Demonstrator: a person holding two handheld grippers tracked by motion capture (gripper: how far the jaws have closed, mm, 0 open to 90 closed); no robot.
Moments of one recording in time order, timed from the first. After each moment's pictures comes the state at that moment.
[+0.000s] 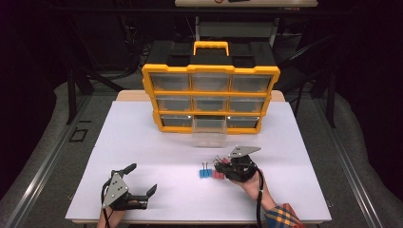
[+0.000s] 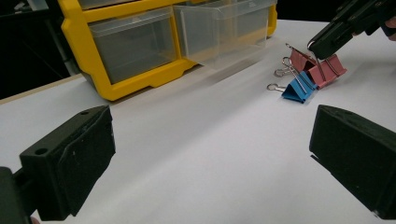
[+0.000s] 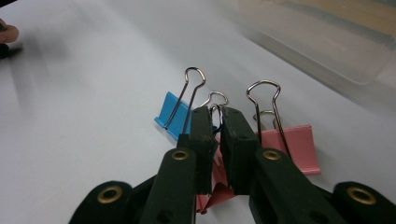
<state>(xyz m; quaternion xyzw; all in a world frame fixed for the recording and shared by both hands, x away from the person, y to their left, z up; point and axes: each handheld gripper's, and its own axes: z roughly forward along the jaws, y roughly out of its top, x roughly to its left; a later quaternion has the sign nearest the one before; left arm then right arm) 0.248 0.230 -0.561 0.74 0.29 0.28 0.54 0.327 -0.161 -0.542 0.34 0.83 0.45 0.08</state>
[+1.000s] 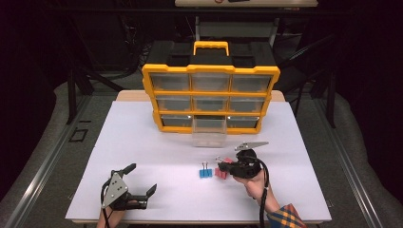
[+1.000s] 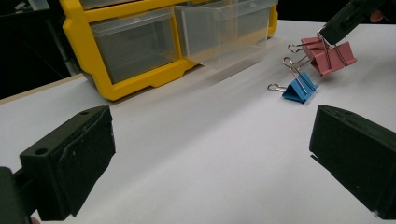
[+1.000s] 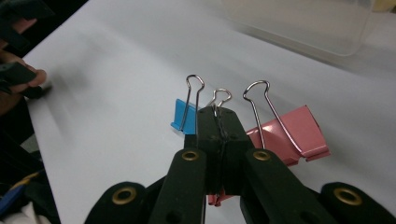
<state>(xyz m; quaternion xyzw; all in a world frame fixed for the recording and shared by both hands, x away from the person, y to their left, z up) 0.248 0.230 -0.561 0.74 0.29 0.28 0.54 0.327 -0.173 -0.524 0.42 0.79 0.45 0.00</state>
